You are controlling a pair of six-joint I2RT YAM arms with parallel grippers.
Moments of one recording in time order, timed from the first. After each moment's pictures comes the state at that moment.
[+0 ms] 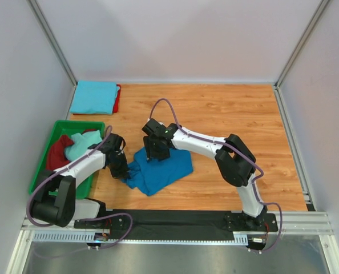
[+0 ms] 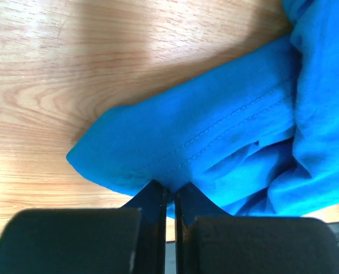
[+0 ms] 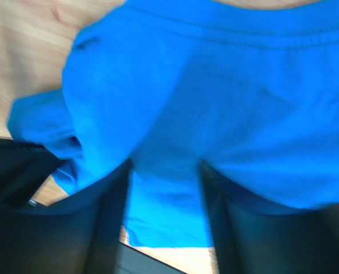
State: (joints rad) left arm -0.27 1.31 0.62 -0.64 0.14 -0.62; right arm 0.94 2.07 1.63 -0.67 -0.03 0.72
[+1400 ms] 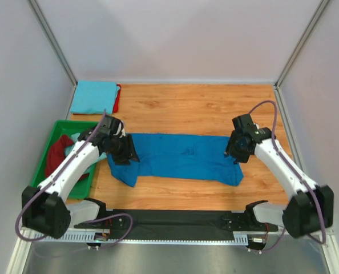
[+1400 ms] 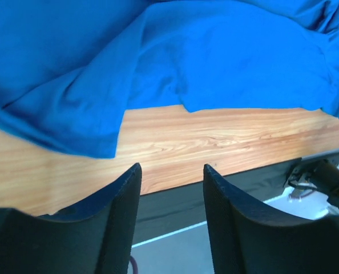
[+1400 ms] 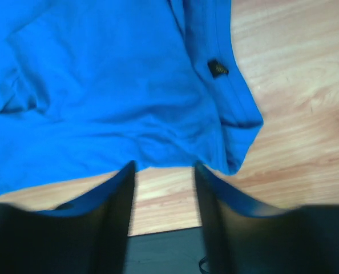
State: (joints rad) left arm -0.30 1.14 0.95 -0.94 0.26 -0.58; right arm 0.33 1.15 0.95 -0.95 0.12 0.71
